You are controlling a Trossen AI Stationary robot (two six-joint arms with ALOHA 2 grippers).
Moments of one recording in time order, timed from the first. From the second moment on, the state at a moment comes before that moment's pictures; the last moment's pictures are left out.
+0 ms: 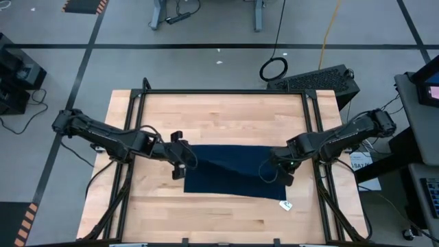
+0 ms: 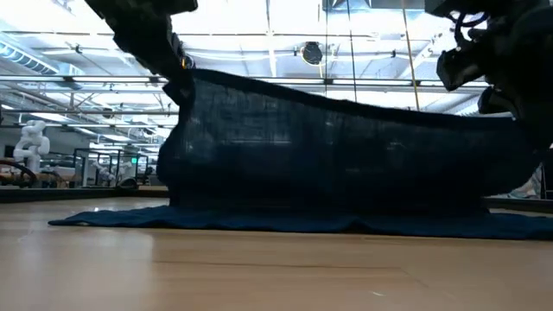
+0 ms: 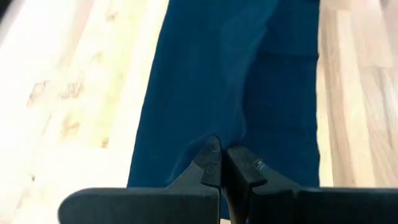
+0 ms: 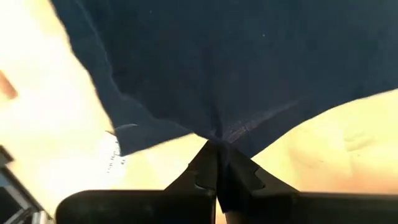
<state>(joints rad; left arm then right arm) -0.24 1.23 0.89 -0.53 -0.24 -0.24 0.25 1.26 0.87 -1.07 -0.15 0.73</state>
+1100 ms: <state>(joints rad) -0.38 1.33 0.86 -0.53 -0.21 -0.36 0.58 1.26 0.87 -0.86 -0.07 1.06</state>
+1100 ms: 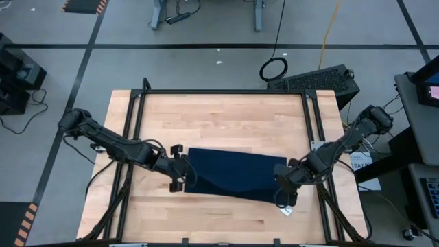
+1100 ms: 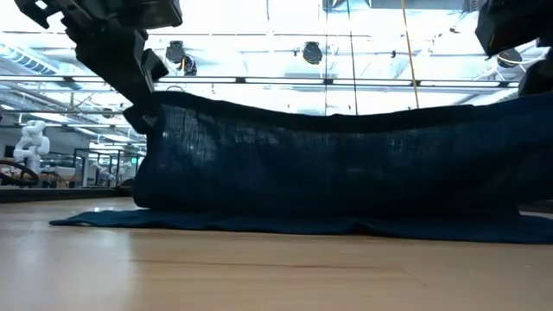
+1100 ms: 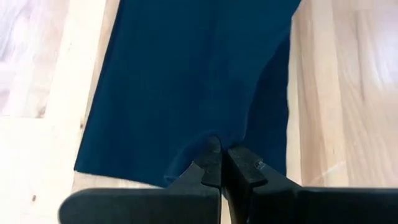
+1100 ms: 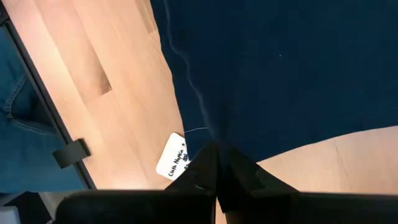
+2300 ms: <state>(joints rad) -0.38 1.53 0.86 -0.32 -0.10 -0.44 0.97 1.42 0.87 -0.68 0.13 1.06</state>
